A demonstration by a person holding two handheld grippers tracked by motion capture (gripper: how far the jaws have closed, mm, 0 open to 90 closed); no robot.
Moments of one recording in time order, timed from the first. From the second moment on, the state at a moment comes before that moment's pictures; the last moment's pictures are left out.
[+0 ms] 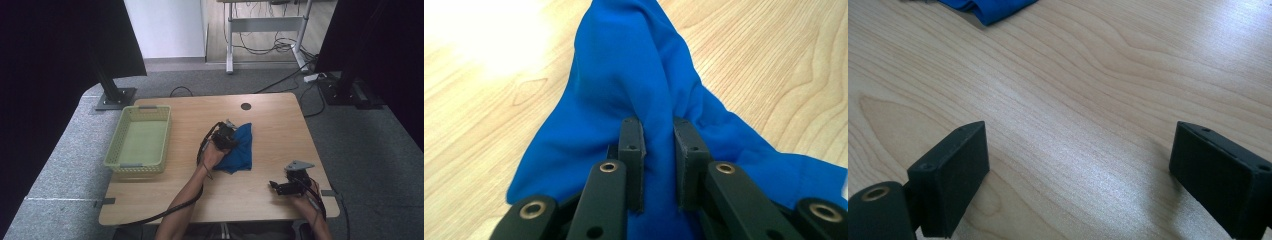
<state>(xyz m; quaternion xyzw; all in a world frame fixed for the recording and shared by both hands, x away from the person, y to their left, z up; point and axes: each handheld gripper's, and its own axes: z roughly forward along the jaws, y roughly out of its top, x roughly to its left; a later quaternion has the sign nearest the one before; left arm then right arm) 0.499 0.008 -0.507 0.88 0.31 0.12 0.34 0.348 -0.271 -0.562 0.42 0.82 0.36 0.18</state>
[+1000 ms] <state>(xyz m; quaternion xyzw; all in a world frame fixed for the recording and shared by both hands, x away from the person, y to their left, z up) 0.474 0.057 -0.444 0.86 0.31 0.19 0.35 0.348 -0.271 -0.562 0.42 0.82 0.36 0.18</state>
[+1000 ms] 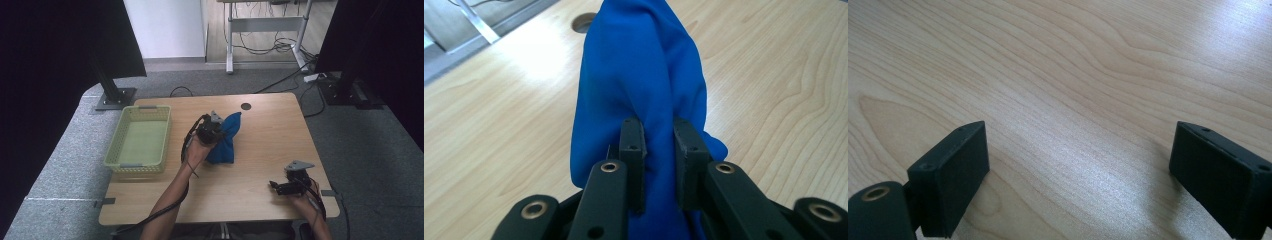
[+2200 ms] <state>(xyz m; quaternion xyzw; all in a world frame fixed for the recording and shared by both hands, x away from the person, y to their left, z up) 0.444 0.157 -0.375 0.83 0.35 0.29 0.33 0.348 -0.271 -0.562 0.42 0.82 0.36 0.18</state>
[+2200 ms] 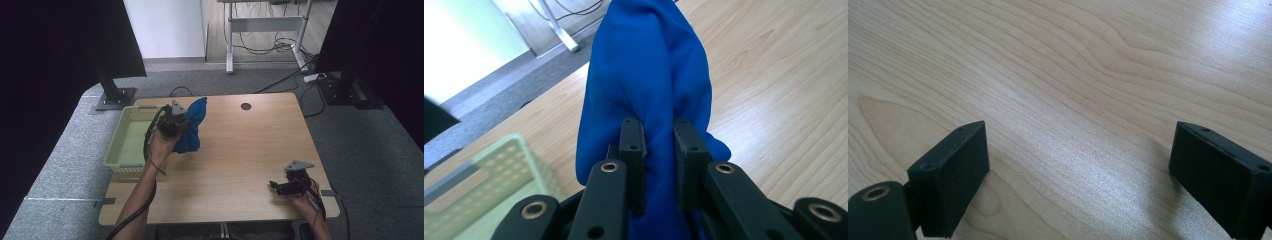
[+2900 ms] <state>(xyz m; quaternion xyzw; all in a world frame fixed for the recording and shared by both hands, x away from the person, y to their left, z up) 0.441 0.237 -0.357 0.80 0.41 0.33 0.29 0.348 -0.271 -0.562 0.42 0.82 0.36 0.18</state>
